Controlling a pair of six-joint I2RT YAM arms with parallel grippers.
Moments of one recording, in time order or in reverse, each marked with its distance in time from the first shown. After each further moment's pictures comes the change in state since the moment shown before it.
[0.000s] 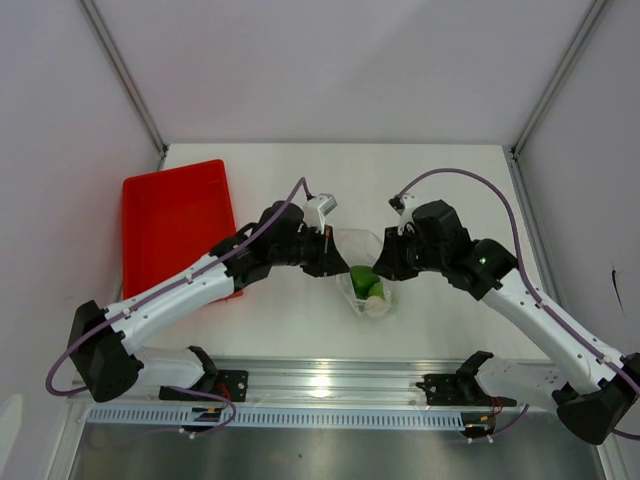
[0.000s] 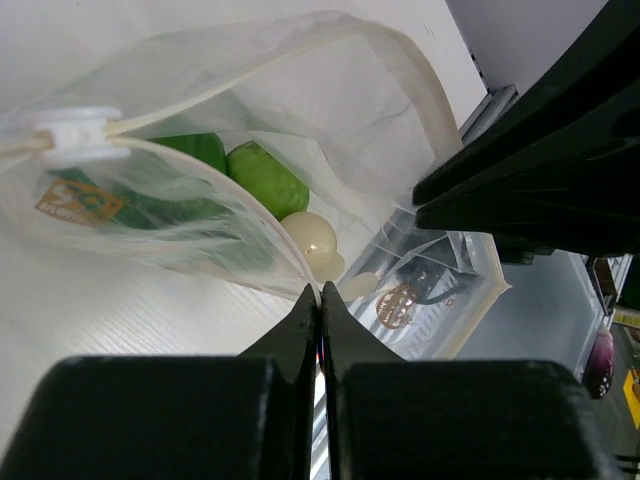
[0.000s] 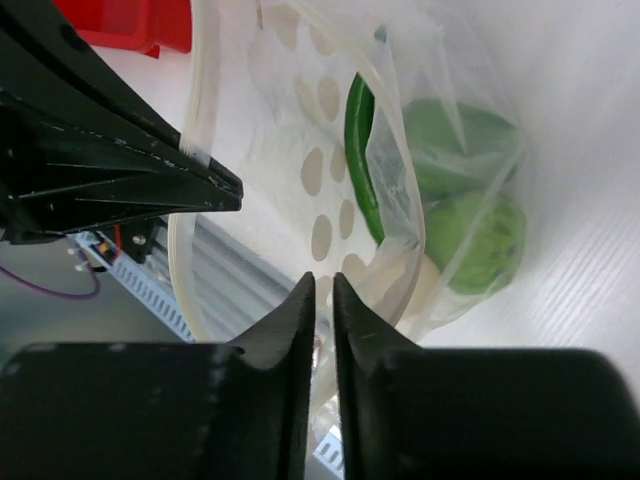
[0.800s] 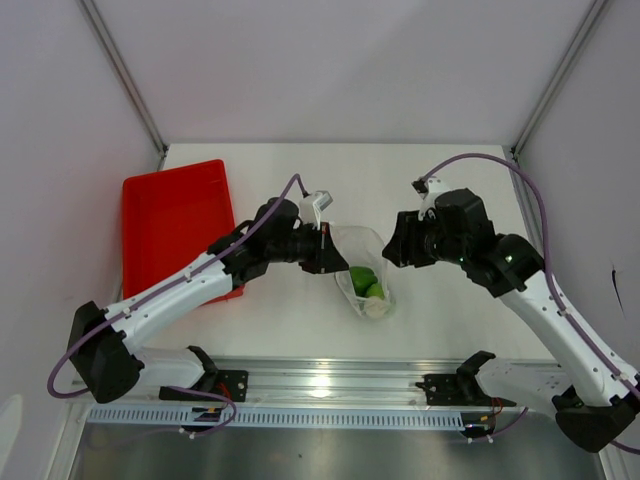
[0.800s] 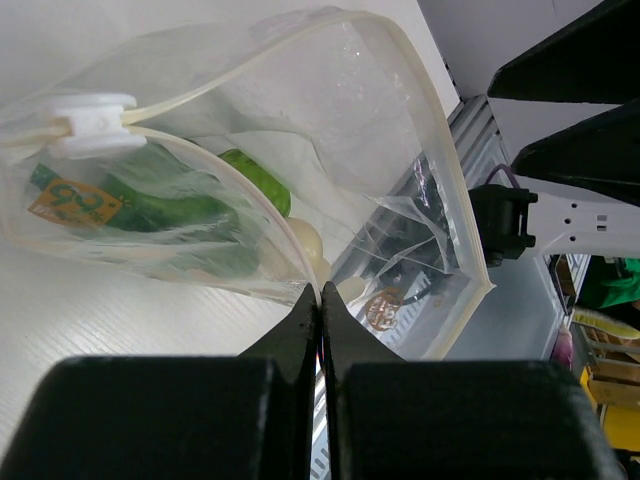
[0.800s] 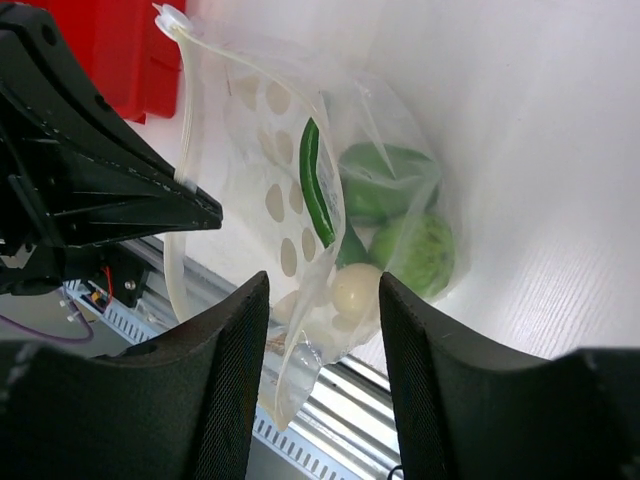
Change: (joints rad) left arm 0.042 -0.002 -0.010 0.026 0.069 -0.054; right arm -0.069 -0.031 0.124 -0.089 0.081 -0.023
